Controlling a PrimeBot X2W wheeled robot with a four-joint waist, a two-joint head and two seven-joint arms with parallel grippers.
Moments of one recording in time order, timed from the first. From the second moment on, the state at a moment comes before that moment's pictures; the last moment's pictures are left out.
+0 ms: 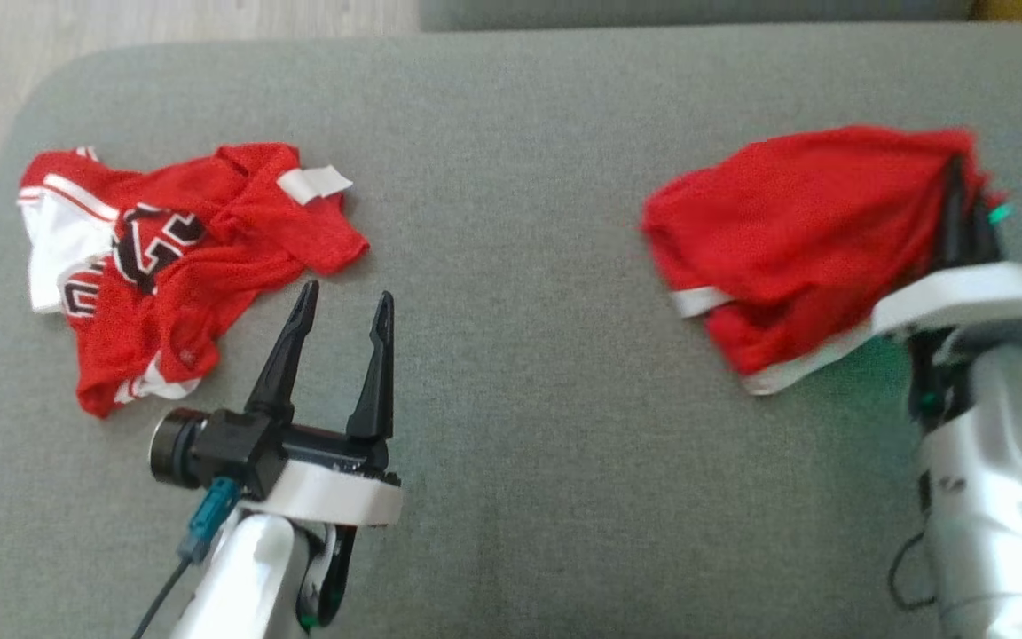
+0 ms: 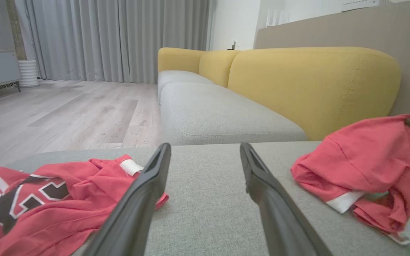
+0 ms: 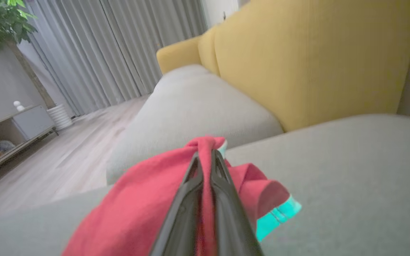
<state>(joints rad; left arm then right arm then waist) -0.23 0.11 -0.35 0.22 -0.26 0.02 -0.25 -0.56 -0.05 -0.22 0.70 0.17 0.13 -0.25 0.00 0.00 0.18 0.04</state>
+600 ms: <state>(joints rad) -0.15 0.07 -0.29 0.20 -0.29 -0.02 -0.25 -0.47 -0.07 0.41 0.61 -0.17 0.13 -0.13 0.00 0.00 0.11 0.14</state>
